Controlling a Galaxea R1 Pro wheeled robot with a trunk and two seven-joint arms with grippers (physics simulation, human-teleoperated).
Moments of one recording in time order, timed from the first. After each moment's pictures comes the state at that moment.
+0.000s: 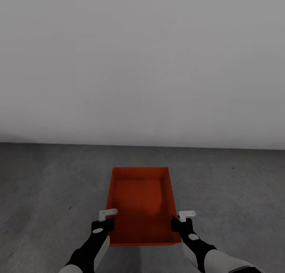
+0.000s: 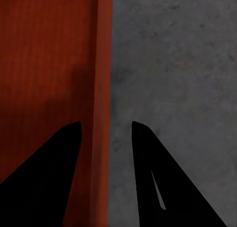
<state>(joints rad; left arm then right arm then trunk) -0.49 -0.14 -0.04 -0.56 0.07 0.12 0.32 -0.67 0.08 0.19 -0.07 -0.13 -0.31 -0.08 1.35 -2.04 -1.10</state>
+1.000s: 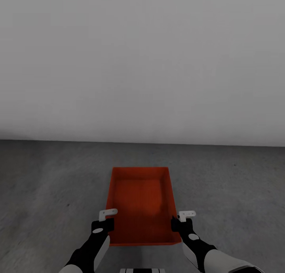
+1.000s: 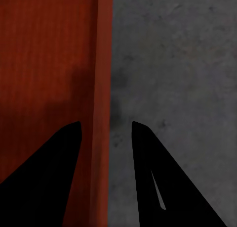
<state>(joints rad) -0.49 -0.14 -0.04 -0.56 0.07 0.12 0.32 -0.67 0.08 0.19 -0.07 -0.13 -0.31 -0.08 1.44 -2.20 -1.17</state>
